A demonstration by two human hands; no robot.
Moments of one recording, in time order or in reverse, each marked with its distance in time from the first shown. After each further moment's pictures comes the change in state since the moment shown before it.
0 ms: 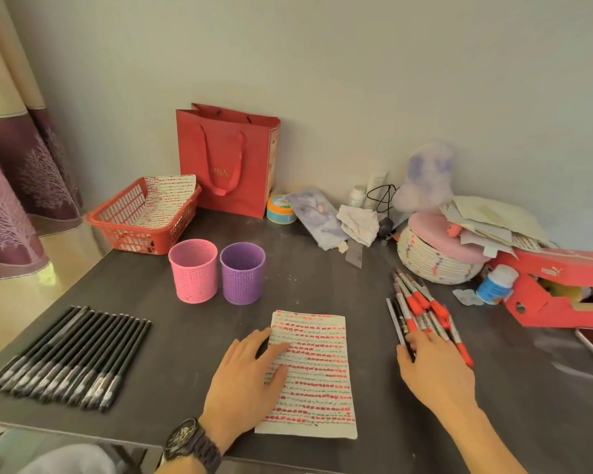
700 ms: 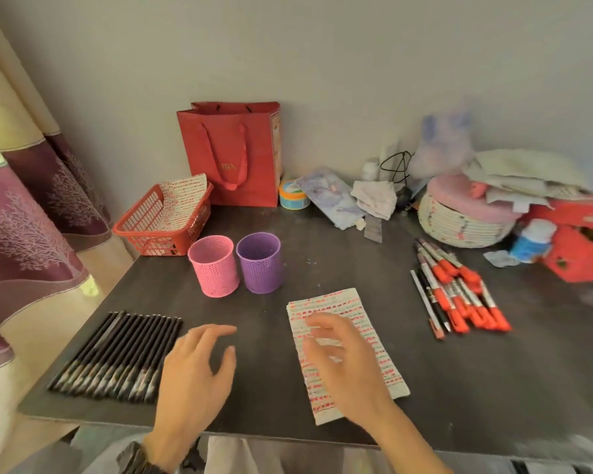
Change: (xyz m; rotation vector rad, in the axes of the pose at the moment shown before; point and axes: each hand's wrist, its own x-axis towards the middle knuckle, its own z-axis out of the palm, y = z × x) left_hand -0.053 -0.044 -0.072 -0.060 0.424 -0.144; right_hand -0.091 -0.141 0.008 1.138 -0.144 -0.333
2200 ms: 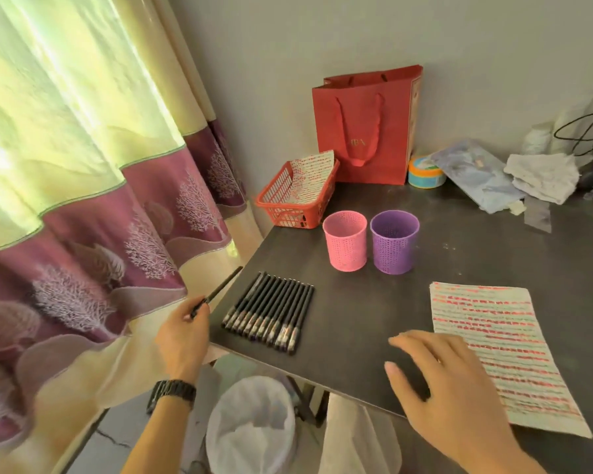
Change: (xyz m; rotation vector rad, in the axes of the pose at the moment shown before) left_hand 0.000 -0.170 -0.118 -0.102 0.391 -0.671; right_hand -0.023 -0.003 0.058 -0.610 0.033 -0.435
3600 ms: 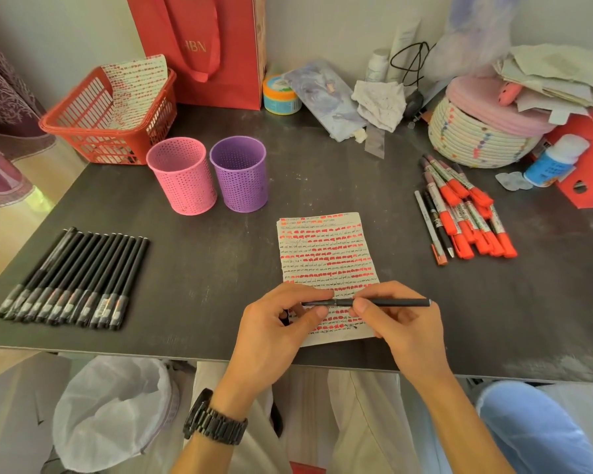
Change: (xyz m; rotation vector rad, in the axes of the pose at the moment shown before) left_hand -0.237 0.134 0.138 -0.536 -0.998 0.366; right_hand -0.043 0.084 -0.067 0.893 0.109 0.586
